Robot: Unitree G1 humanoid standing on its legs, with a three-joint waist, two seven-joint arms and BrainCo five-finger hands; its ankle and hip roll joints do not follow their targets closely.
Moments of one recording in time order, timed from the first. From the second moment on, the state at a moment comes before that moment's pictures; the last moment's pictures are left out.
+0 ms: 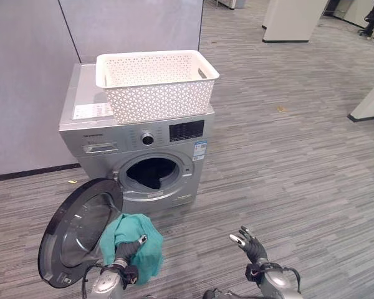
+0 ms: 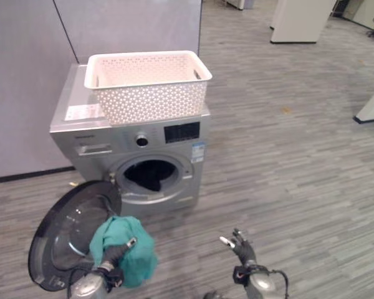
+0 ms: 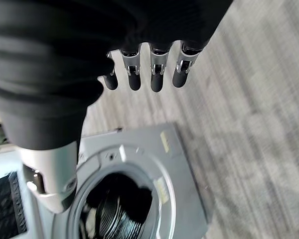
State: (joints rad) left arm 0.16 0.33 -0.35 0.46 -0.55 -0.17 0.00; right arm 0.13 -0.28 0.30 0.59 0.52 -0.12 -0.04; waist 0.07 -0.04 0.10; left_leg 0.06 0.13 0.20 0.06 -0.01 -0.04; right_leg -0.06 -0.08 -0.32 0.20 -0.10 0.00
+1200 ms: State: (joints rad) left arm 0.11 0.37 -0.36 0.47 -0.54 -0.14 -0.01; right arm 0.06 -0.25 0.35 0.64 0.54 -0.11 -0.02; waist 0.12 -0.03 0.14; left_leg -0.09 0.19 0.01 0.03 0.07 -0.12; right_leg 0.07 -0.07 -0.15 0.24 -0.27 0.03
